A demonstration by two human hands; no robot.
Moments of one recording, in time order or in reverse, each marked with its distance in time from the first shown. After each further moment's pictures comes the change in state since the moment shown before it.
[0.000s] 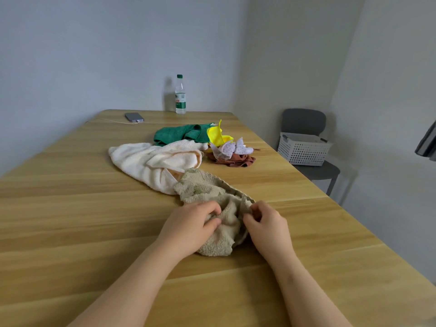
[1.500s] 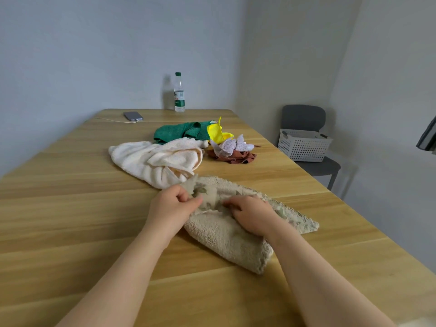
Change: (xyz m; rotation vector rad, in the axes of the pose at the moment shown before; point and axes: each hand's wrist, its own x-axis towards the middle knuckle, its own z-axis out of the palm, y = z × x) left_hand 0.004 -0.015 -0.015 -0.597 0.252 -0.471; right_hand 0.035 -0.022 0.009 -0.485 -0.500 -0.117
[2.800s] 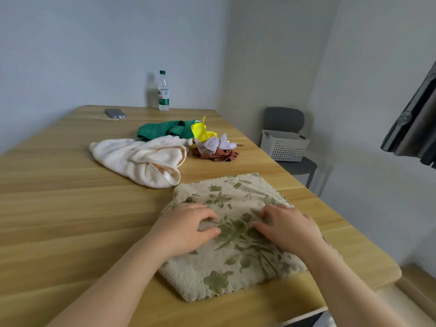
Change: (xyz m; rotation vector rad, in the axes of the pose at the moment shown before) left_hand -0.031 0.008 0.017 0.689 -0.518 0.424; right_hand -0.077 0.057 -0.011 -0.203 0.158 0.220
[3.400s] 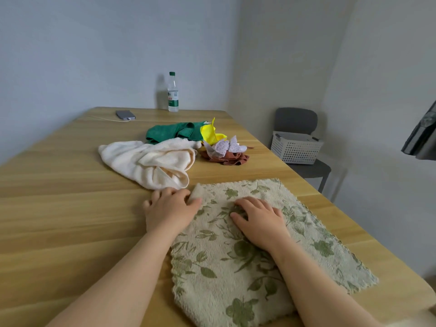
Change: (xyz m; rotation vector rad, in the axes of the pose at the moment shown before) left_hand 0.048 -0.043 0.003 0.084 0.232 -0.525; right_hand 0.052 -0.042 0.028 0.151 0.024 -0.150
